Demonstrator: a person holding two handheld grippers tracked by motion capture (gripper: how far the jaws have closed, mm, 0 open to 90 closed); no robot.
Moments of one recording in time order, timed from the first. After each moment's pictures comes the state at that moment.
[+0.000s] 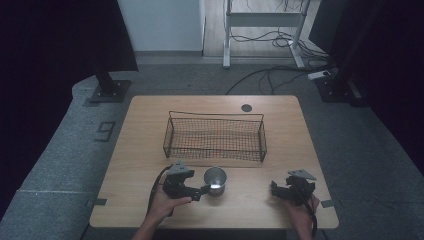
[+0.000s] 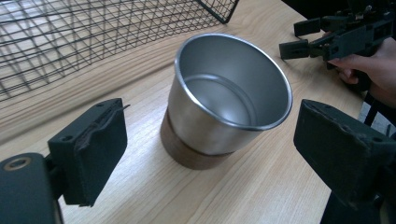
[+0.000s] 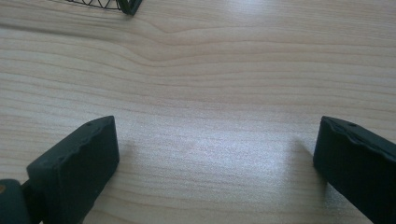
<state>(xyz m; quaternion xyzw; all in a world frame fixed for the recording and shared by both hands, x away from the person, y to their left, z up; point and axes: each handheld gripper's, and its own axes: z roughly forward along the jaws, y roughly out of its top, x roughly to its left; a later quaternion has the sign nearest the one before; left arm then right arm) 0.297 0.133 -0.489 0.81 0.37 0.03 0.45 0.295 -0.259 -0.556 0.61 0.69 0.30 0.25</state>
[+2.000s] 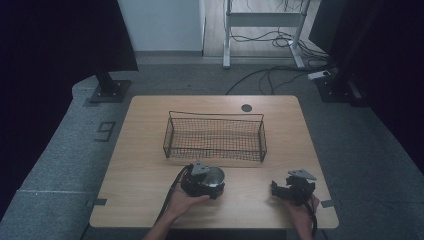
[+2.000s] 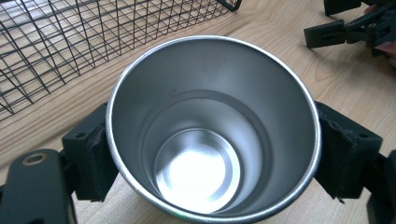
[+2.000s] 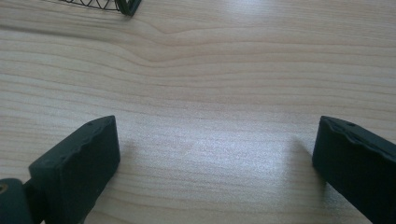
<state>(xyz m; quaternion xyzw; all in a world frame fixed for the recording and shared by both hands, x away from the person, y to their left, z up) 0.305 0.087 -0.499 0.83 0.36 0.09 0.41 0.295 -0.260 -0.556 0.61 0.69 0.30 0.25</state>
